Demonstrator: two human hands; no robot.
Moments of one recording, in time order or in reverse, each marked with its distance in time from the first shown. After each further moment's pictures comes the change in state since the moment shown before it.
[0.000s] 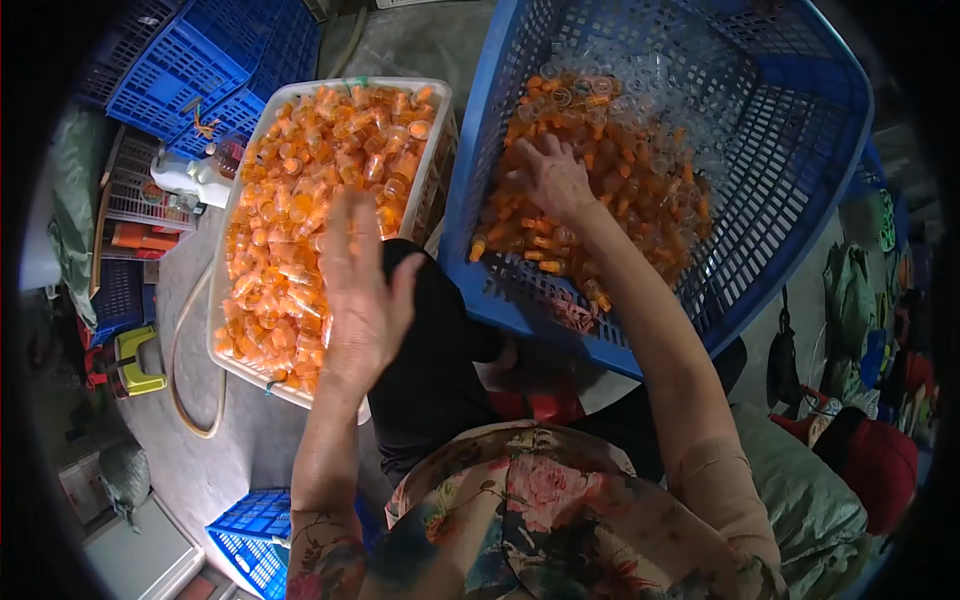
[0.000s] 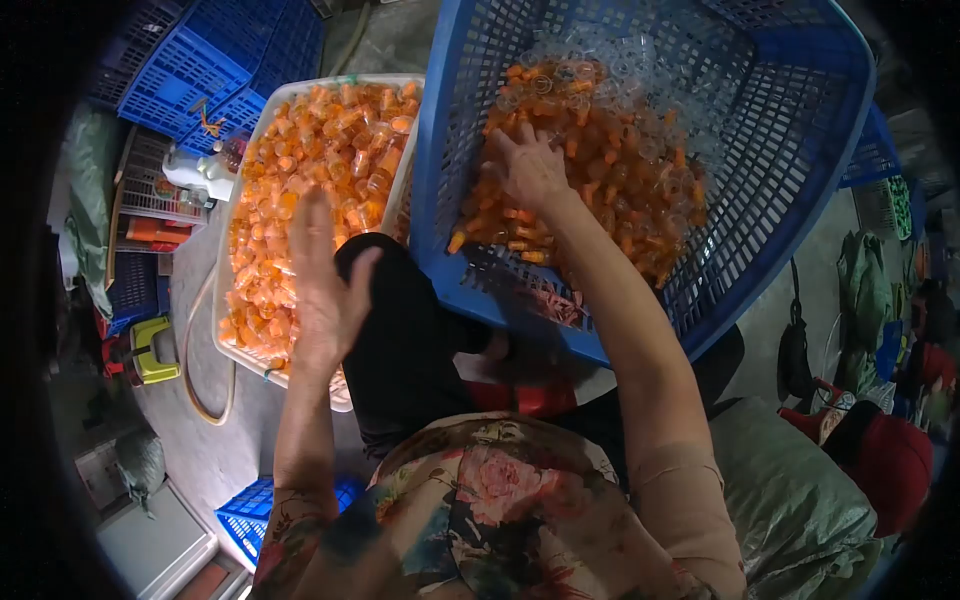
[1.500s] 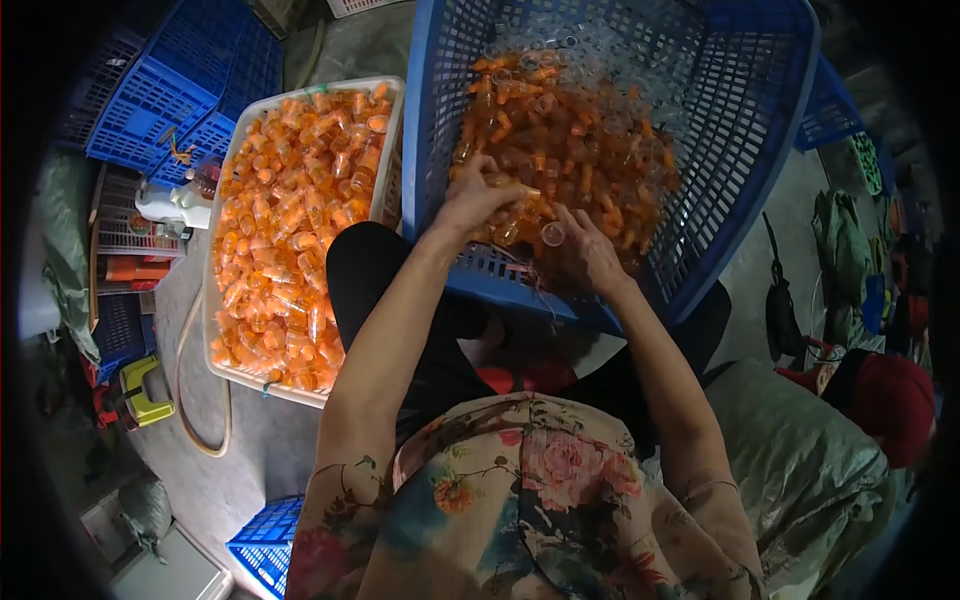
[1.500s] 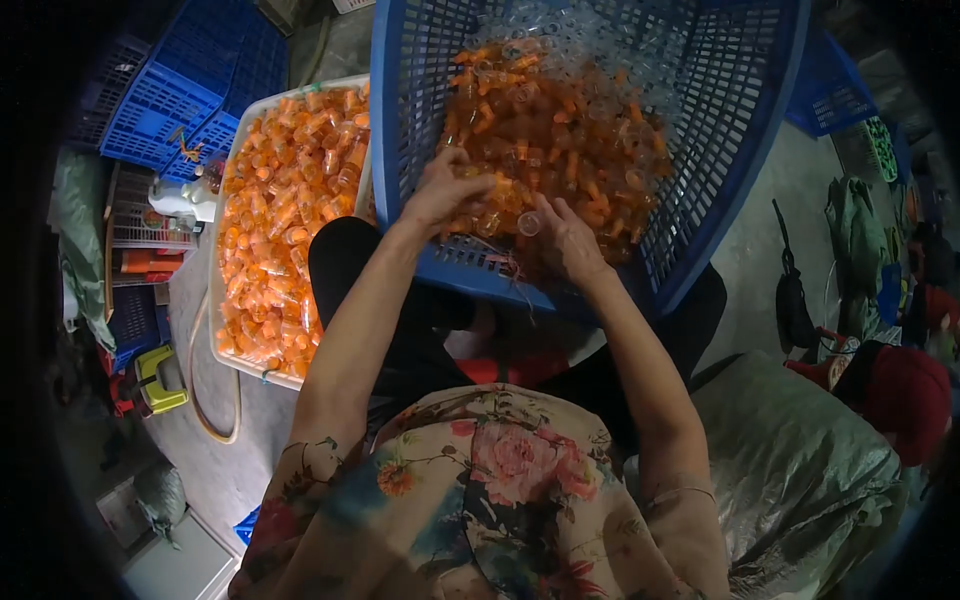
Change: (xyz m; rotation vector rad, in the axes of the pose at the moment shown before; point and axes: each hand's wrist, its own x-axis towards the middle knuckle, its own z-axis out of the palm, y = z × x) left_hand 0.034 0.047 0.155 -1.100 -0.839 -0.657; right_hand -0.163 0.122 0.110 0.761 0.107 -0.146
